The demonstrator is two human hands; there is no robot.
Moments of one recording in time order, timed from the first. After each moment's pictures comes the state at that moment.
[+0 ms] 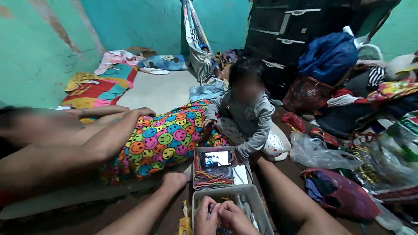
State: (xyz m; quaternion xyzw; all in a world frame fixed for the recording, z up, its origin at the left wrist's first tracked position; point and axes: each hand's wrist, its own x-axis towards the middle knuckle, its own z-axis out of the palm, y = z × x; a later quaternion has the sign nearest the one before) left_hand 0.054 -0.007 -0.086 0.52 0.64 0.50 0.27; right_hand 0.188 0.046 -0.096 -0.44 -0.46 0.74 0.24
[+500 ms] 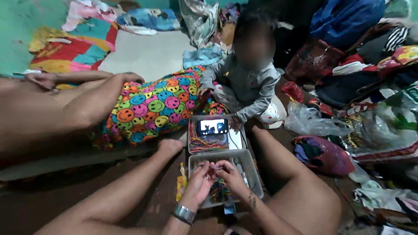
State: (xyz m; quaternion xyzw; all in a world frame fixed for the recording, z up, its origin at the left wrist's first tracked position) left_hand 0.051 -0.001 -0.069 0.06 0.47 0.59 0.66; right_hand 0.191 0.043 -0.097 -0.38 -0.53 0.67 0.37
